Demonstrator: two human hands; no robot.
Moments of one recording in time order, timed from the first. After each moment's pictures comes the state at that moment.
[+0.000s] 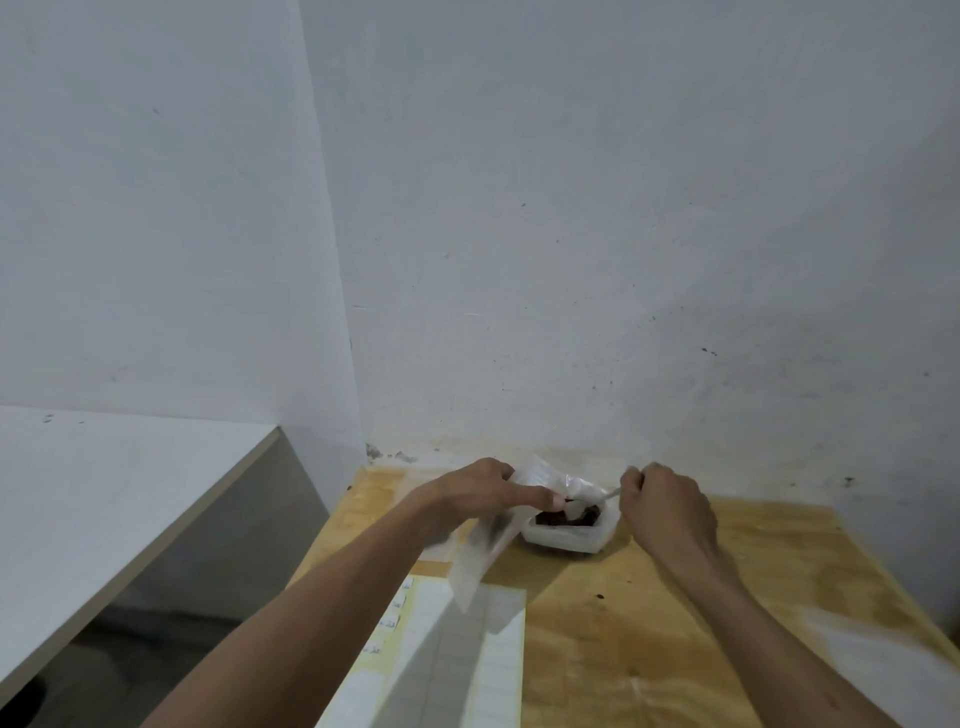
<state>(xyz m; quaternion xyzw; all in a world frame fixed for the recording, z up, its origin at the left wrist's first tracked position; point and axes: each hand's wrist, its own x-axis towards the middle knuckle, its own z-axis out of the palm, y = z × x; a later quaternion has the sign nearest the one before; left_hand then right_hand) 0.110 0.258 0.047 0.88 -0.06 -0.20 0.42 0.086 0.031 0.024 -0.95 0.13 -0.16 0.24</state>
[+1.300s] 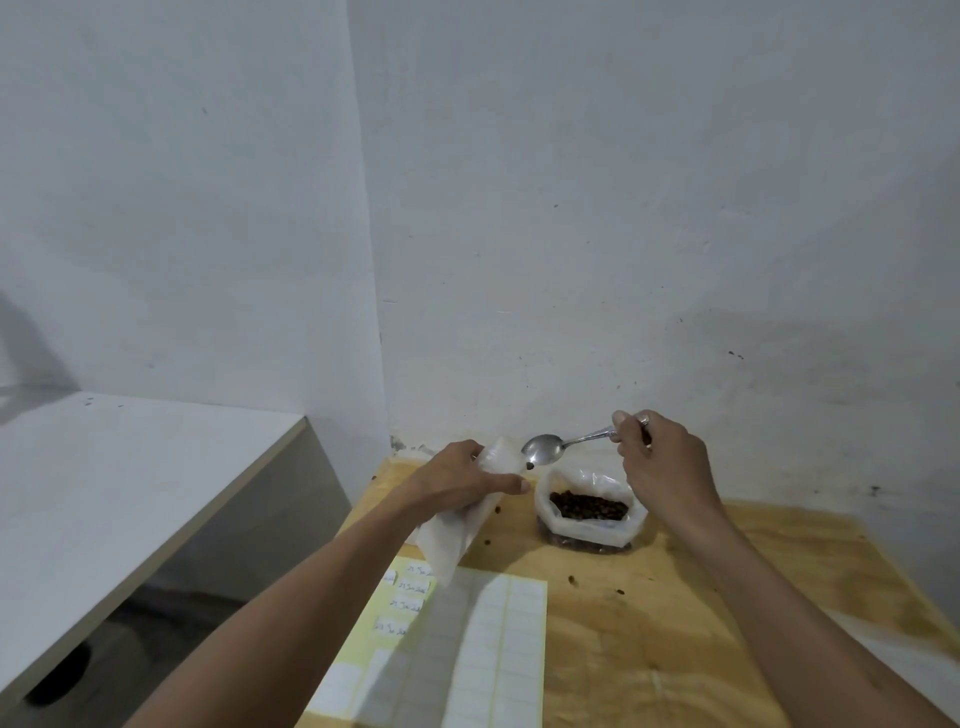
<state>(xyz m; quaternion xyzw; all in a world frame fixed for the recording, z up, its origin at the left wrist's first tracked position) 0.106 0.305 0.045 0.90 0.00 -0.08 0.43 0.078 0.058 0.074 -0.88 -0.01 -0.22 0.42</state>
